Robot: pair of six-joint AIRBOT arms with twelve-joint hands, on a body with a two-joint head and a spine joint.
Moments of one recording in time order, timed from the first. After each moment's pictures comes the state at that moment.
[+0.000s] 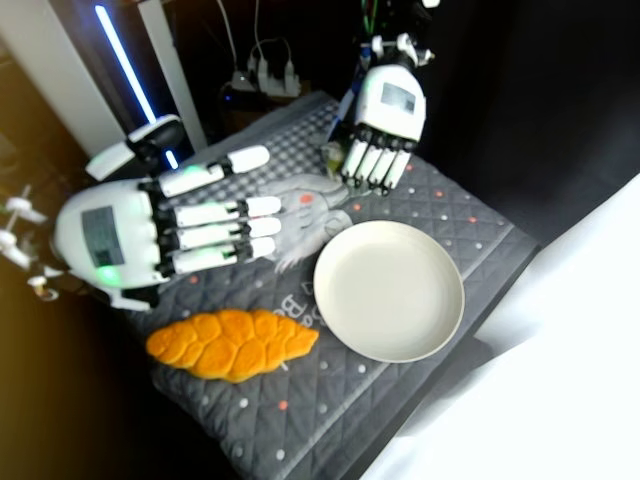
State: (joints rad) left arm 0.42 -1.08 1.33 0.95 -0.54 0.11; right arm -0.74 -1.07 1.28 -0.06 1.39 -0.21
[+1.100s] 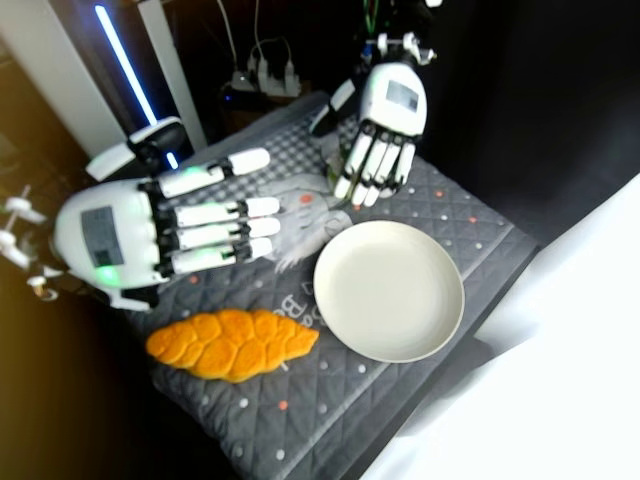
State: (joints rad) left arm 0.44 -1.02 1.29 0.91 -0.60 0.08; right arm -0.74 -1.07 1.28 -0.06 1.39 -0.21
